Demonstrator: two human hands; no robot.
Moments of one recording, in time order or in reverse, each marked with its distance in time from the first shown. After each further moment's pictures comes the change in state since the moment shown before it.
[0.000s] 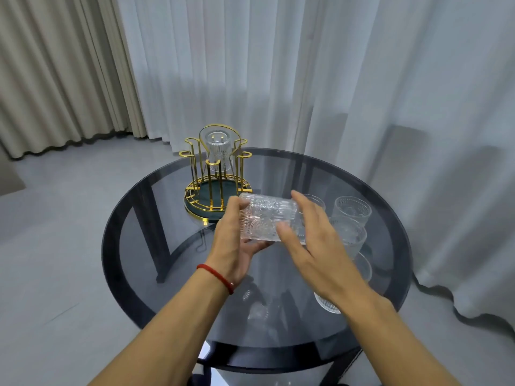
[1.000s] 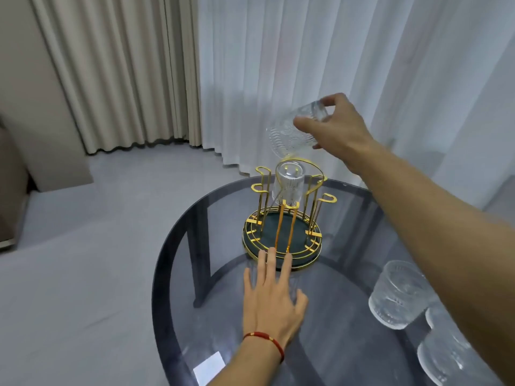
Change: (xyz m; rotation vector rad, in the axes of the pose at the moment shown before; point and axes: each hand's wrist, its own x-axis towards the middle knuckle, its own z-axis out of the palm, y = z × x) left_hand 0.081 -0.044 -0.117 1.820 0.287 0.278; right_hand 0.316 -0.085 0.042 0.119 0.039 0.022
